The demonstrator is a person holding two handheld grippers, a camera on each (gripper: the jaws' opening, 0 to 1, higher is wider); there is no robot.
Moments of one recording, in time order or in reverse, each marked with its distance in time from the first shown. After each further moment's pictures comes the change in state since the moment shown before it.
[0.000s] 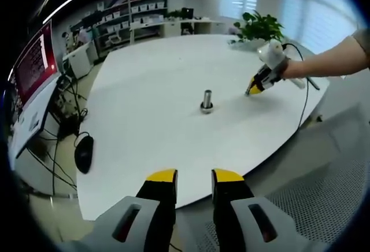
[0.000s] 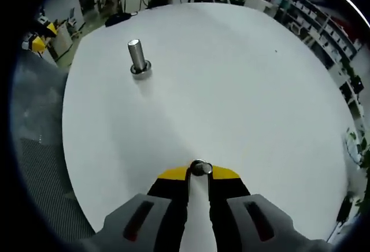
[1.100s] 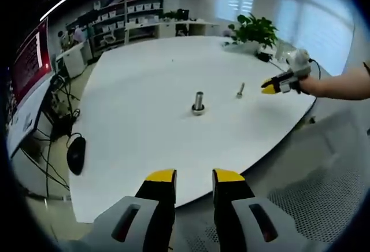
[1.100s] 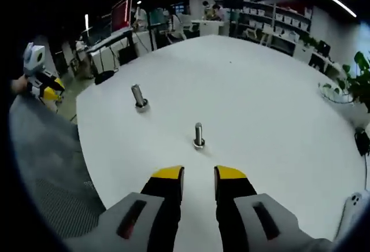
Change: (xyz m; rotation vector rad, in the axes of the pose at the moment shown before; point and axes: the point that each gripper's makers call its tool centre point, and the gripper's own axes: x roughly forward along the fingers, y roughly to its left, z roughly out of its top) left arm 0.000 -0.013 0.003 0.004 -0.014 -0.070; right arm -0.091 0.017 -0.028 0.366 -0.350 -0.111
